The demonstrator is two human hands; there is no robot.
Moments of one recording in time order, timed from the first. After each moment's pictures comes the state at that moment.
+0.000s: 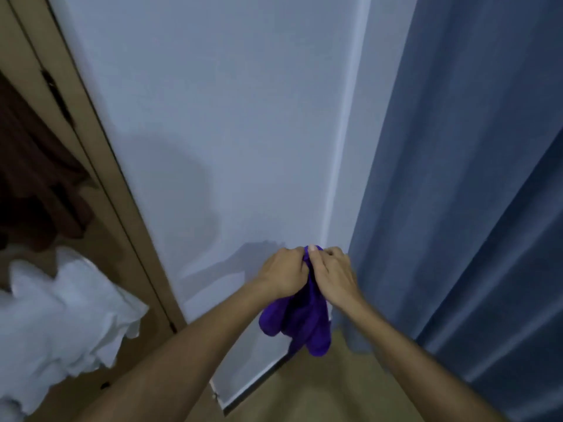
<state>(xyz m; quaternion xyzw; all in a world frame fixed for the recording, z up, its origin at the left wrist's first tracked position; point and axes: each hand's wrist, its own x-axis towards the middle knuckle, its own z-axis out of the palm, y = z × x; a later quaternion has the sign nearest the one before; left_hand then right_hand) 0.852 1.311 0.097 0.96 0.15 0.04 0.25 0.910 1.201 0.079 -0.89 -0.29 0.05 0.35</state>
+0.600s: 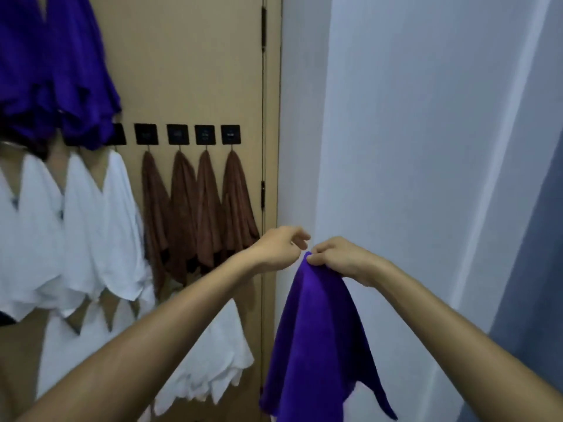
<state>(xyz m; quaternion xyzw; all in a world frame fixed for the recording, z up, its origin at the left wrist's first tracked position) 0.610 1.426 0.316 0.89 0.29 0.20 0.28 0.737 1.333 0.315 -0.73 -0.53 0.27 0.35</state>
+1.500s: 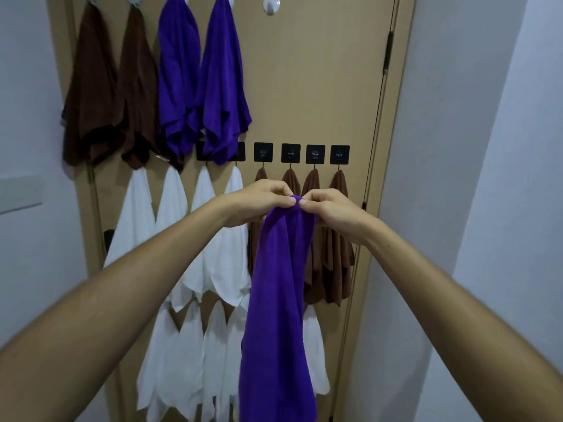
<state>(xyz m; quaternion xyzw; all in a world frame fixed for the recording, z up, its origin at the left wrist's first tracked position) 0.350 1.558 0.409 0.83 0.30 0.28 0.39 0.516 1.501 0.395 -0.55 -0.69 0.23 0.42</state>
